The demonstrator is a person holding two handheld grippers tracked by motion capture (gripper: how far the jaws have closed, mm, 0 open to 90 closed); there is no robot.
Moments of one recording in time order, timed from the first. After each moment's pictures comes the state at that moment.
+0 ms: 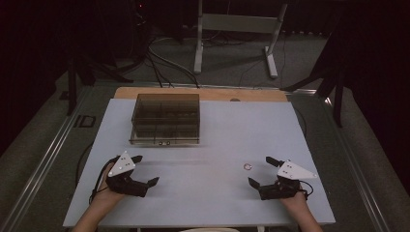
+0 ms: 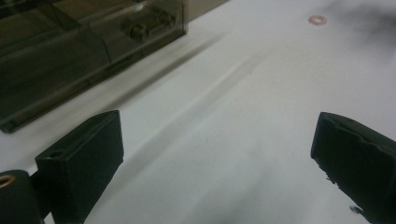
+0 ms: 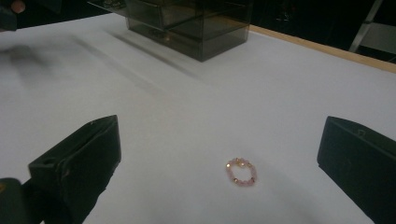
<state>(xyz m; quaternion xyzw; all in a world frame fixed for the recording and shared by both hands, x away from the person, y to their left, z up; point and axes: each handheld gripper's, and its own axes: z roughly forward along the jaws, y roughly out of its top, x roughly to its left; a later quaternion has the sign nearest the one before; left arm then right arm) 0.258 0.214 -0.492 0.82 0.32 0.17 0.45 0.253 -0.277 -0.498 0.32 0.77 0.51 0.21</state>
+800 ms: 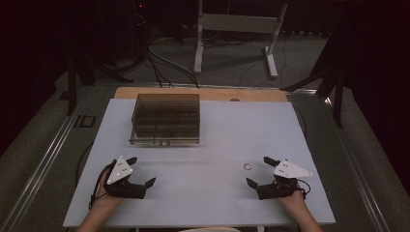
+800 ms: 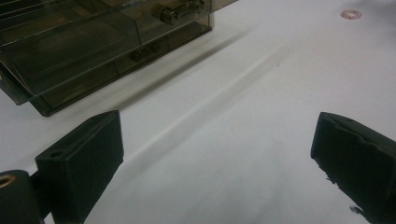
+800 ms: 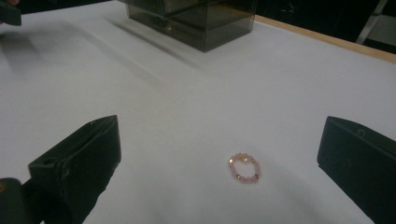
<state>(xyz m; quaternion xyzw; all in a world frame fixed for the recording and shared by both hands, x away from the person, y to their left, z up) 0.252 0.221 -0.505 0.80 0.34 0.21 0.44 0.258 -0.273 -0.503 0.31 0.78 0.50 0.20</state>
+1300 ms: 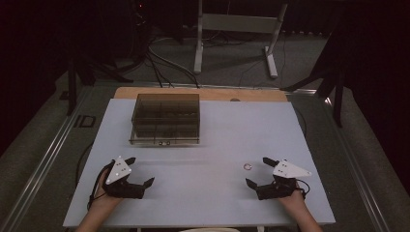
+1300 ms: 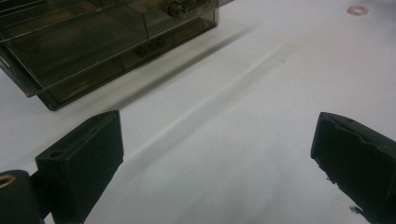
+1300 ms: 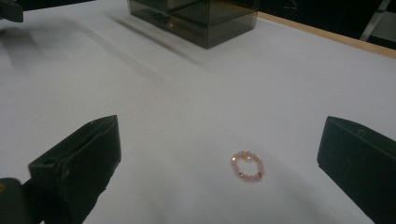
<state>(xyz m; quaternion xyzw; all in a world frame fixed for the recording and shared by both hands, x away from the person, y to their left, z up) 0.252 0.225 -0.506 0.80 0.34 0.21 0.44 0.259 -0.271 -0.504 0.31 0.79 0.49 0.20</state>
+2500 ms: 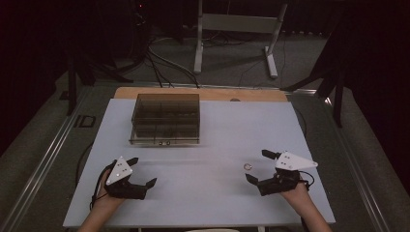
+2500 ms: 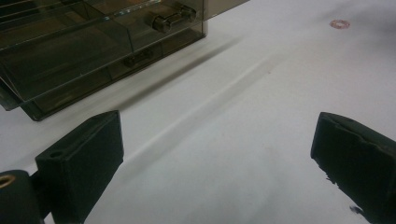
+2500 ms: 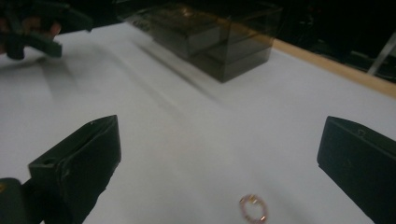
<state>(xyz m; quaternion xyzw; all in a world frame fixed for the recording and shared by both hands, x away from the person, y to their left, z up) 0.250 0.219 -0.503 0.80 0.33 0.21 0.46 0.264 -0.264 -0.453 0.28 0.79 0.51 0.19</state>
